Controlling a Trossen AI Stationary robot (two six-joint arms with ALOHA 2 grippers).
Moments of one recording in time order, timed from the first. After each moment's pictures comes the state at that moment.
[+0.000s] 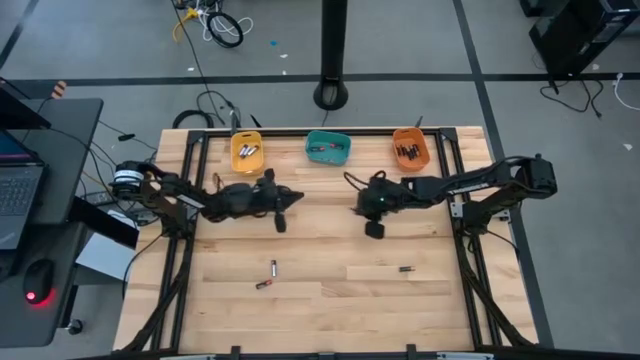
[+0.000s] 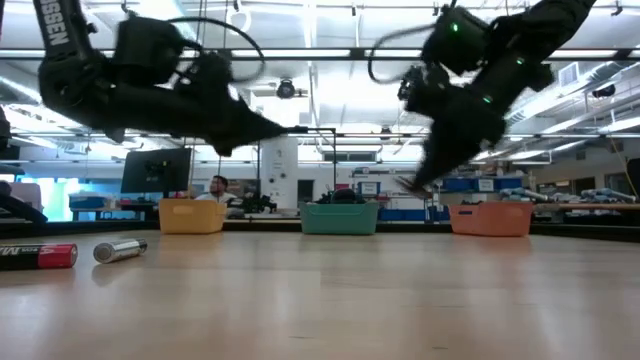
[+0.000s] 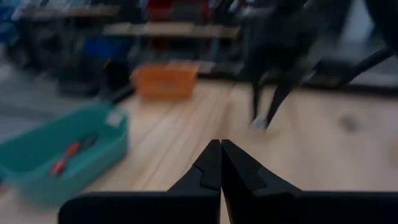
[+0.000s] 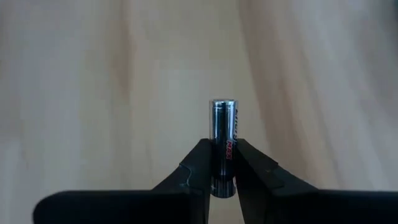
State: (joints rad) left arm 0.10 1.55 0.34 1.13 -0.17 -0.03; right arm -0.11 1.43 0.68 -0.17 0.00 0.04
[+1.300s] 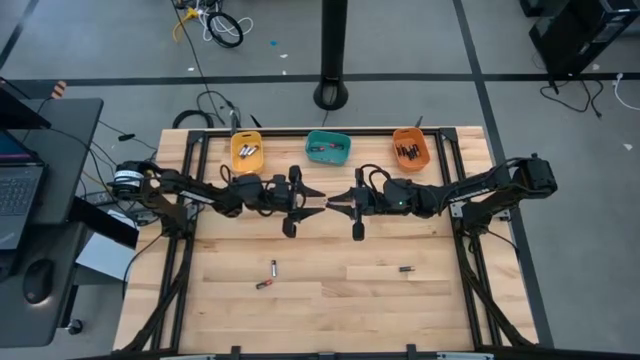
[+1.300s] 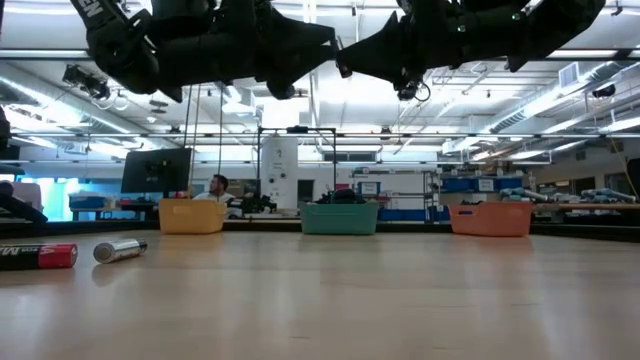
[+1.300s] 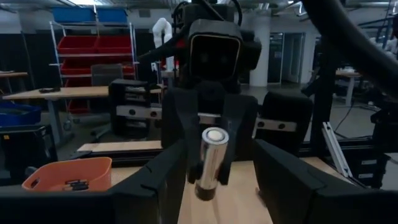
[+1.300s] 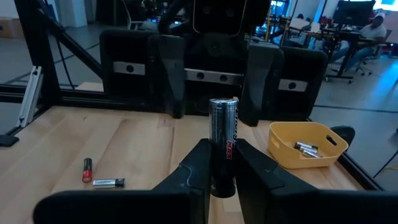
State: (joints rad) left arm 0.08 1.55 0.60 1.11 0.15 0.00; right arm 0.02 1.44 0.68 0.64 0.09 -0.09
